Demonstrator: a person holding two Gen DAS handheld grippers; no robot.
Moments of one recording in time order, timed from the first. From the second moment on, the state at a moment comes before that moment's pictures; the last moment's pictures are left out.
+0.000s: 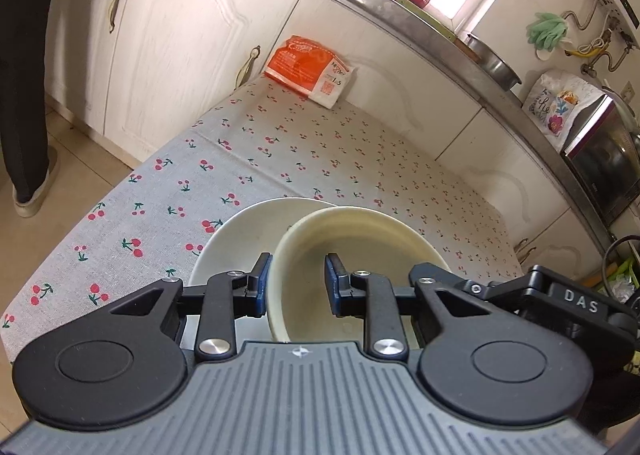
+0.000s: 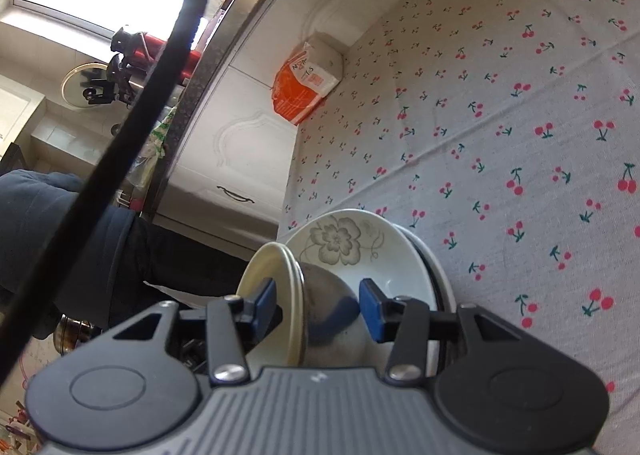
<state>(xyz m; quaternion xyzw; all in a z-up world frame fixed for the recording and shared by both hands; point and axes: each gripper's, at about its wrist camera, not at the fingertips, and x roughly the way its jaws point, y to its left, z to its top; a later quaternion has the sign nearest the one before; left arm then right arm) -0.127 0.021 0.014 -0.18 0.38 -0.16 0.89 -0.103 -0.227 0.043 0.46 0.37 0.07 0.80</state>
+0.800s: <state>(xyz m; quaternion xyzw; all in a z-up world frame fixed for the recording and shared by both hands) -0.201 0.011 0.063 -0.06 0.32 -0.16 0.93 -0.190 -0.241 0.093 0.33 0.28 0.02 0.90</state>
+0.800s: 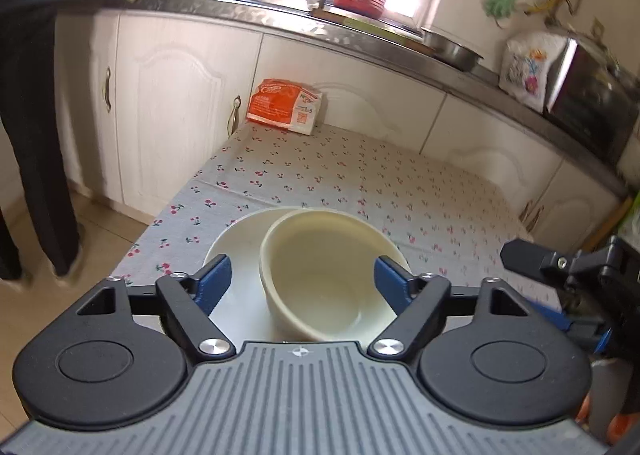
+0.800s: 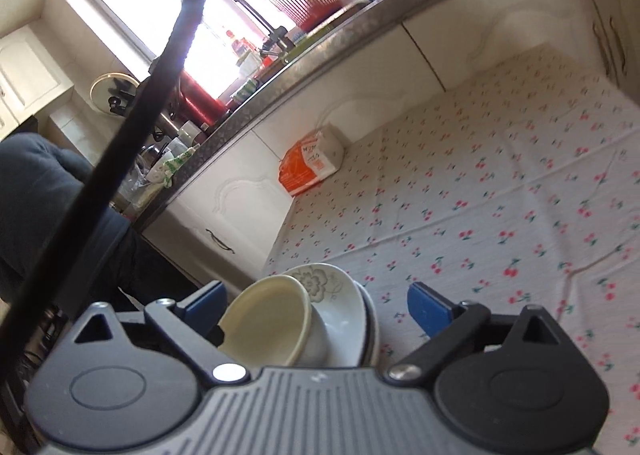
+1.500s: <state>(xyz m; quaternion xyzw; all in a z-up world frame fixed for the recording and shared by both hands) -0.284 0.033 0.046 0.02 0.32 -0.12 0.94 -0.278 -0.199 0.094 0.23 0.28 0.00 0.93</state>
